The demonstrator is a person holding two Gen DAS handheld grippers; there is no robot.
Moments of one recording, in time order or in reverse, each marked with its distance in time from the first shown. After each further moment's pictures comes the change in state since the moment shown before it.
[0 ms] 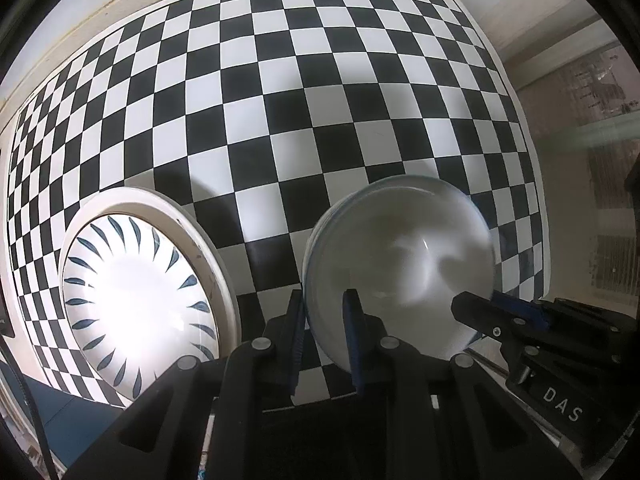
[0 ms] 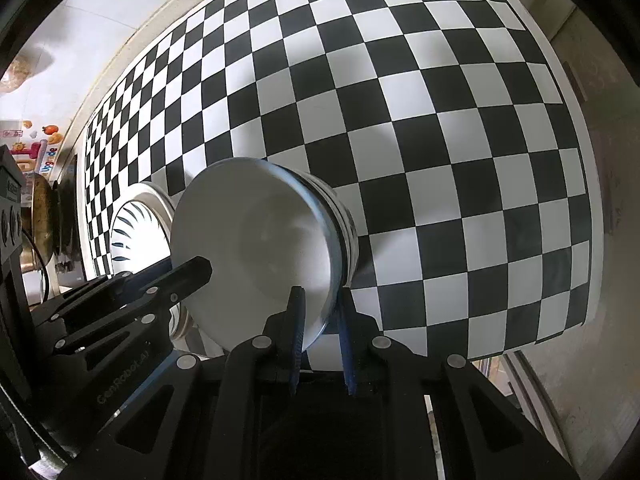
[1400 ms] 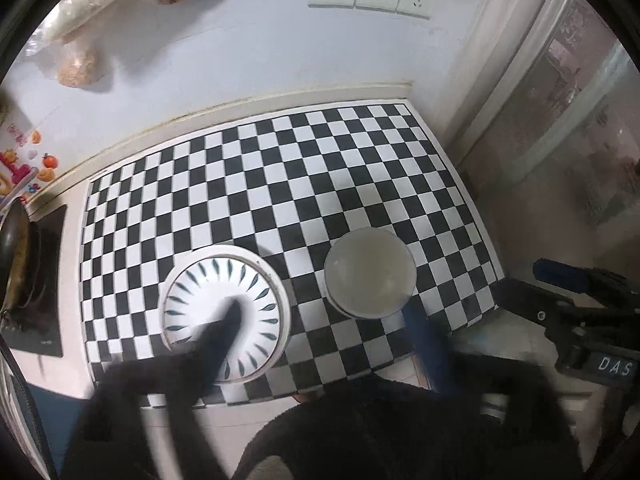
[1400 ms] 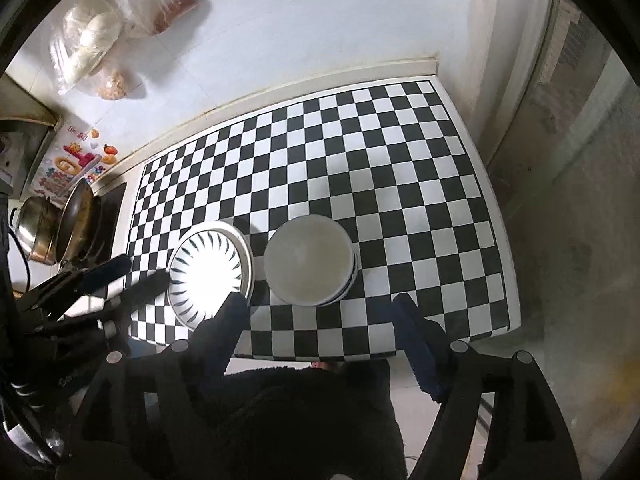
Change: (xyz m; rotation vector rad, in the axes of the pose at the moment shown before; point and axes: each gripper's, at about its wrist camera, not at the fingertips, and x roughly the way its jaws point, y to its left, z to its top) left arm -0.164 0.003 -0.086 0.093 -0.385 0.036; right arm -0.181 0.042 -0.106 -0.119 -0.390 -0.051
